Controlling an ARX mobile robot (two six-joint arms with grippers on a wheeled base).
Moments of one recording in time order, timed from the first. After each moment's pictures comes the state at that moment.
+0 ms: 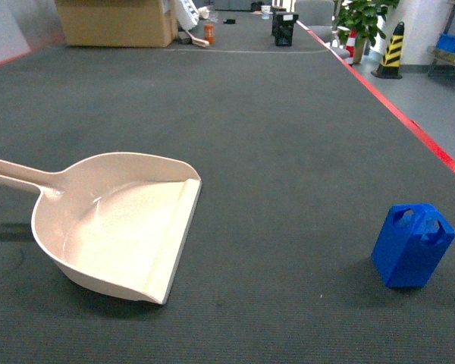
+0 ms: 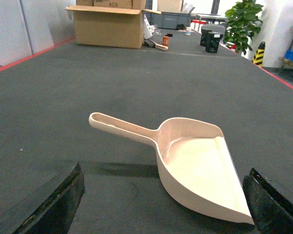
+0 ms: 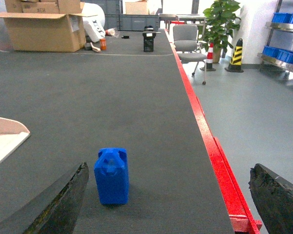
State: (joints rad) left arm 0.00 0.01 0.01 0.00 0.00 -0.01; right arm 0.00 0.00 0.01 0.00 0.00 0.00
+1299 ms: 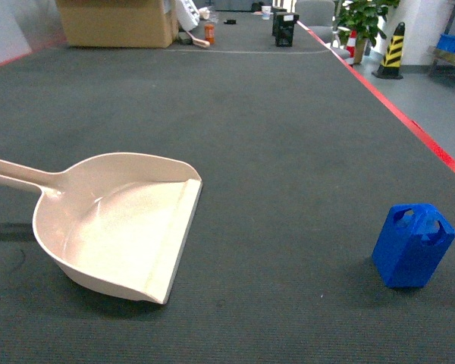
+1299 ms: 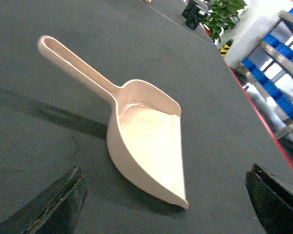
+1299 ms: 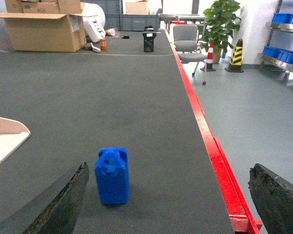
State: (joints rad) left arm 0.06 0.48 0.06 0.25 0.17 -0.44; right arm 0.00 0.00 0.01 0.00 0.00 0.00
